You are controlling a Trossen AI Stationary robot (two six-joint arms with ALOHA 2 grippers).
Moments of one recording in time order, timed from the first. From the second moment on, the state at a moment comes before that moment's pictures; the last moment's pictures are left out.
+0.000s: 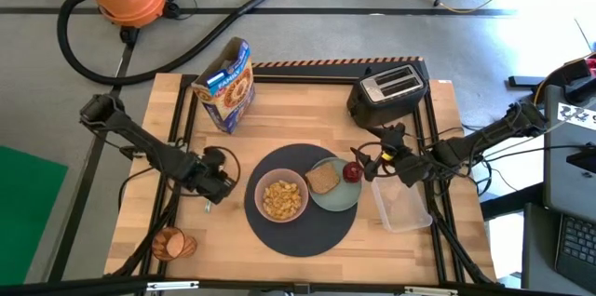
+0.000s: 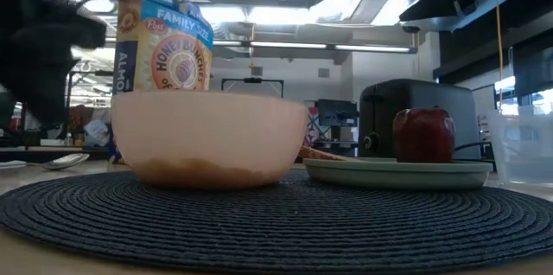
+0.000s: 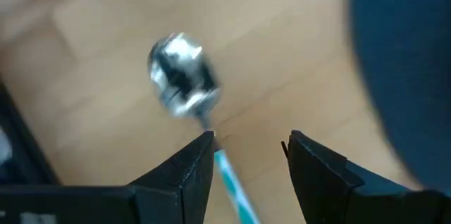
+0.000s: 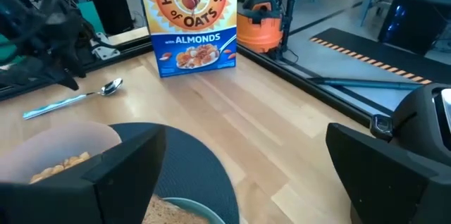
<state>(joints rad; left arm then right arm) -0.50 1.22 0.70 -1.02 -0.38 -1.54 0.44 1.00 0.76 -0.34 0.95 0.57</state>
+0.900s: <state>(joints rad) -0.44 1.22 0.47 -0.77 -0.15 -1.66 0.44 1.00 0.76 -0.34 0.95 0.57</state>
